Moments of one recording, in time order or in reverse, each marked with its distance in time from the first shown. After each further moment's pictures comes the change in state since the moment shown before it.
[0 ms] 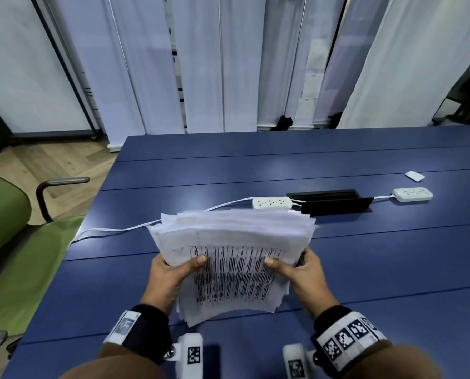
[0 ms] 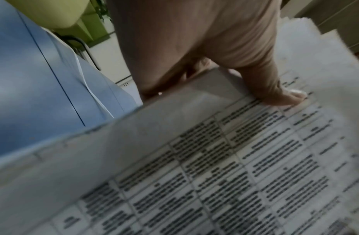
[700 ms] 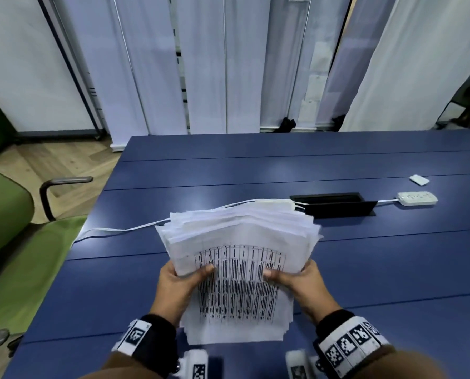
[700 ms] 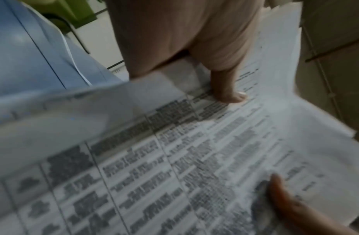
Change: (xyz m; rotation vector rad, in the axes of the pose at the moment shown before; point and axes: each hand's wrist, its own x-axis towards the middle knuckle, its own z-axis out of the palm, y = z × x) left_hand -0.009 -0.014 0.005 0.081 0.061 -0.024; right_hand -0.003 0.000 0.001 -0.070 -0.046 0.146
